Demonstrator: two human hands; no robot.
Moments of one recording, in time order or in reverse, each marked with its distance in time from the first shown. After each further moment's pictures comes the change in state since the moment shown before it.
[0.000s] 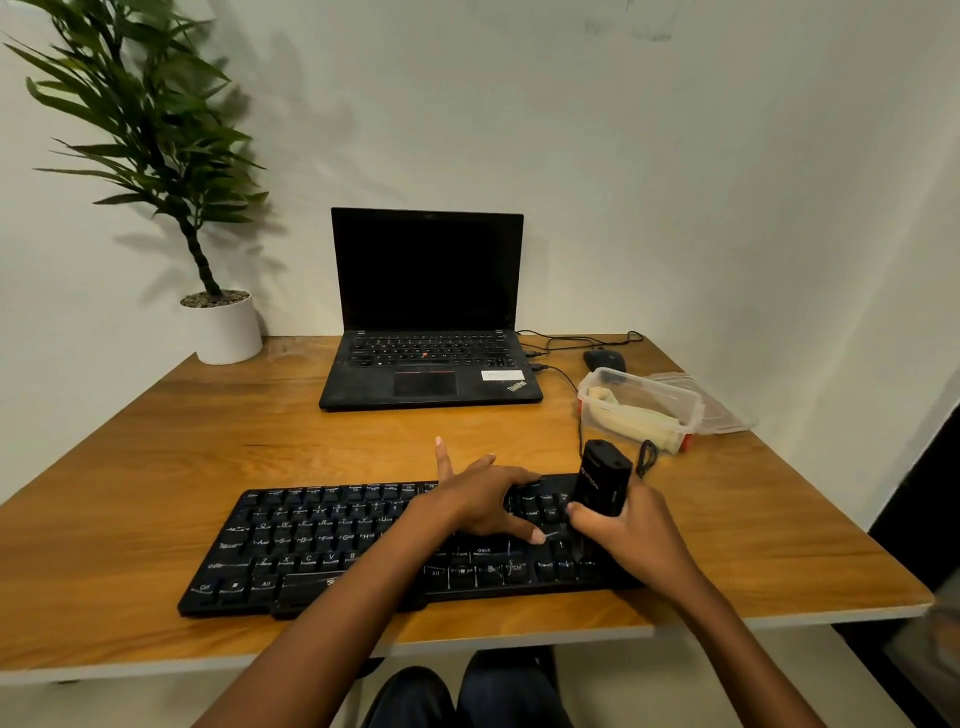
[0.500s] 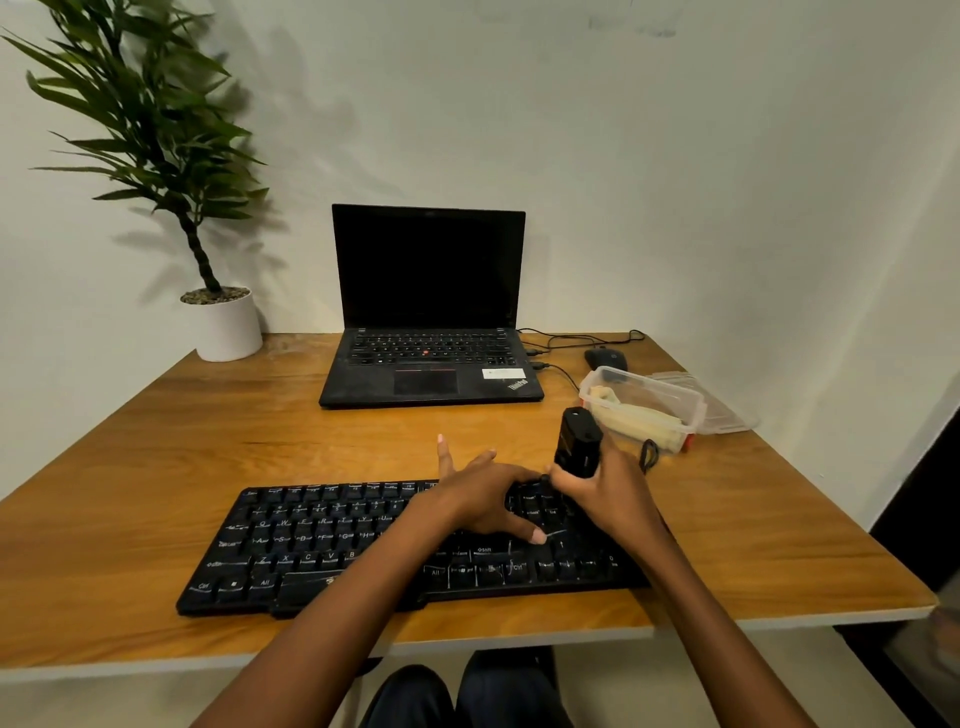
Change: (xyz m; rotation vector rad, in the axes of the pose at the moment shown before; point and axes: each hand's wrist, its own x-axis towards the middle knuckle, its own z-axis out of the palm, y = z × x) left_hand 0.000 0.001 -0.001 -0.001 0.000 0.003; right_hand 0.034 -0.002 0.015 -0.116 0.085 -0.094
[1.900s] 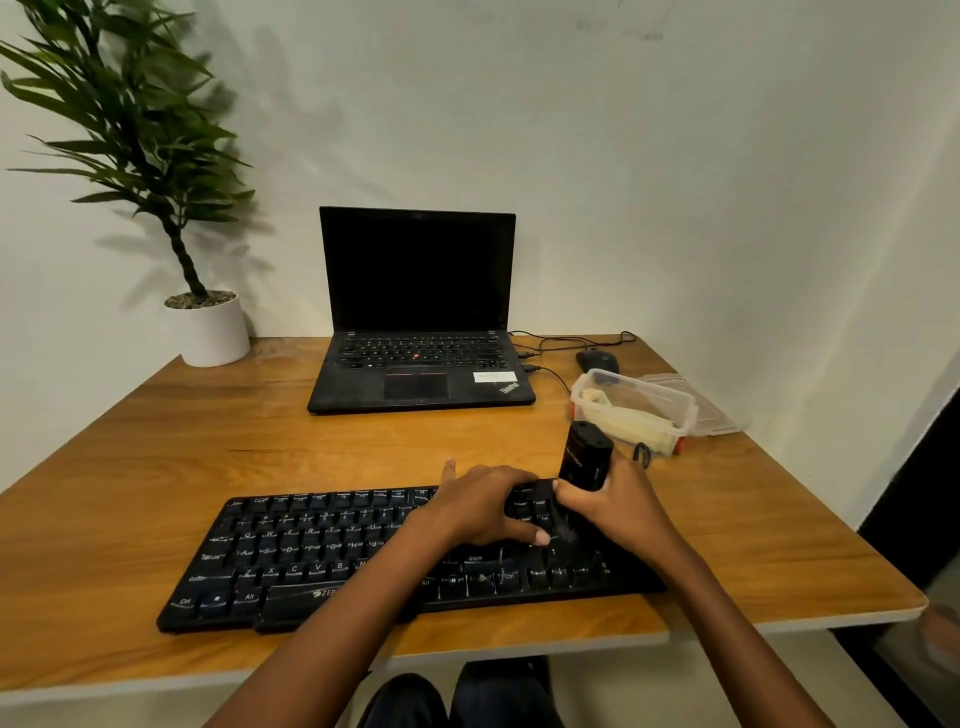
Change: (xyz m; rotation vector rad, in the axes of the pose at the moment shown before) left_hand -0.002 0.007 0.002 -0.098 0.113 0.073; right_hand 0.000 0.009 -0.012 0.049 -0.097 0.058
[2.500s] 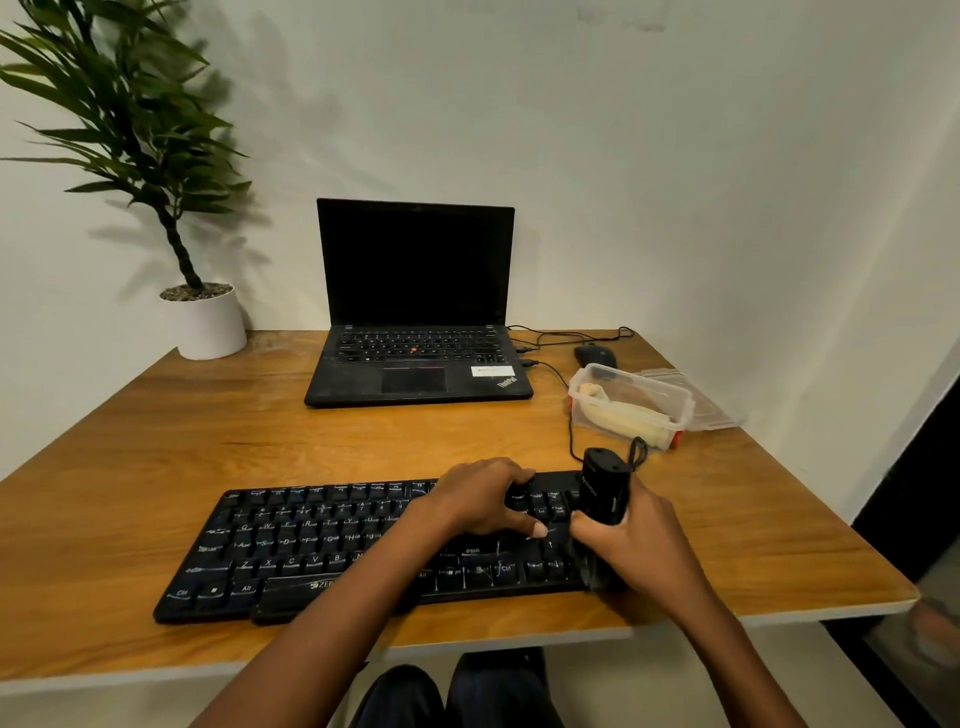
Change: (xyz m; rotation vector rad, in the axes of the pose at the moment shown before) left_hand 0.004 0.002 -0.002 0.005 -0.027 0.016; right_hand -0.045 -0.009 -0.008 -0.070 0.051 0.086
